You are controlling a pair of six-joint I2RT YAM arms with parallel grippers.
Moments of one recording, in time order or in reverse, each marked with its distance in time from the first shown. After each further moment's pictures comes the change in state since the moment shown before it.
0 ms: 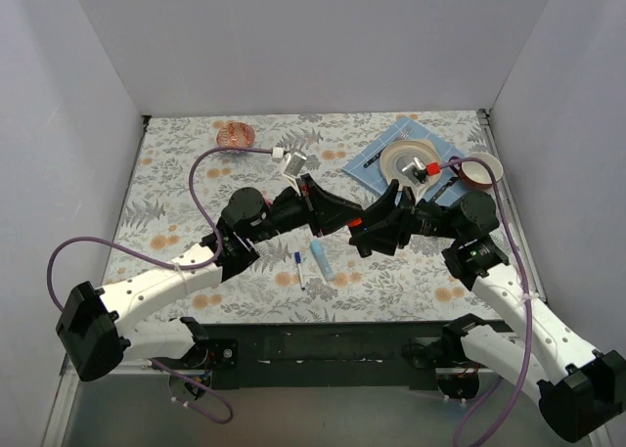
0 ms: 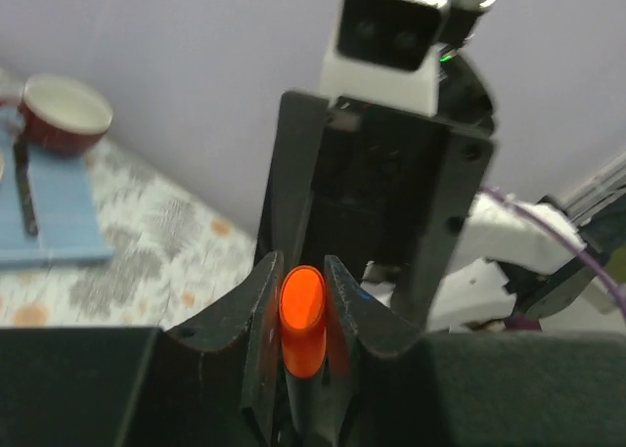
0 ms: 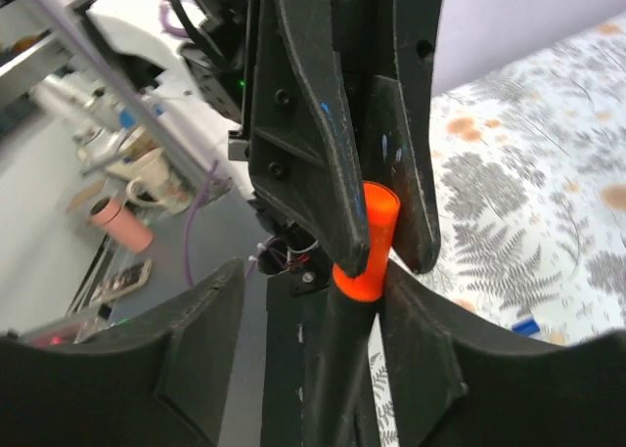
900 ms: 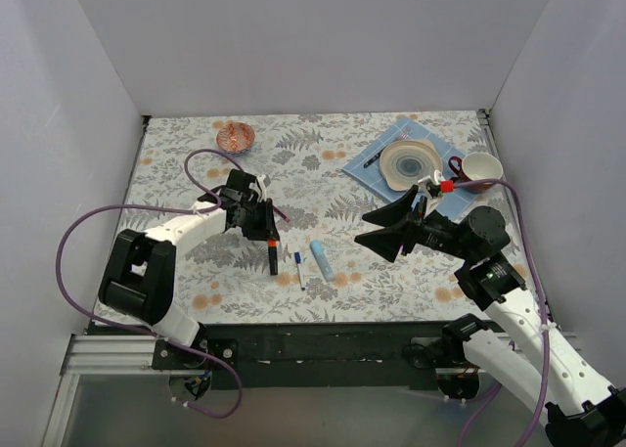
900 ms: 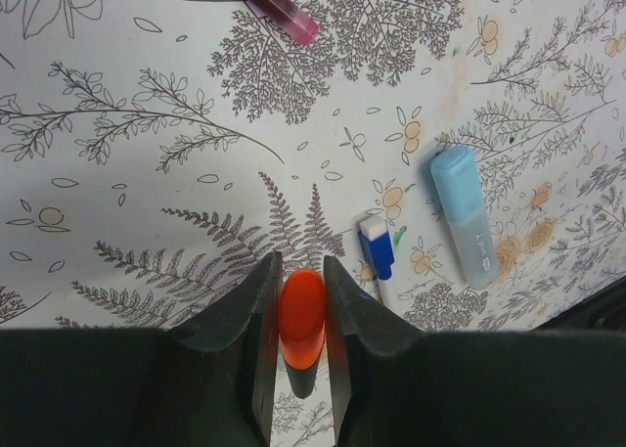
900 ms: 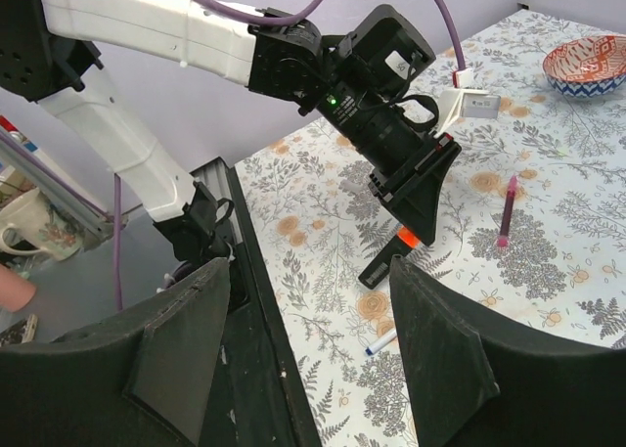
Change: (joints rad) left arm 0.535 0.371 0.067 -1.034 -0.015 0.323; right arm 0.013 -0.233 -0.090 -0.351 0.354 -0.251
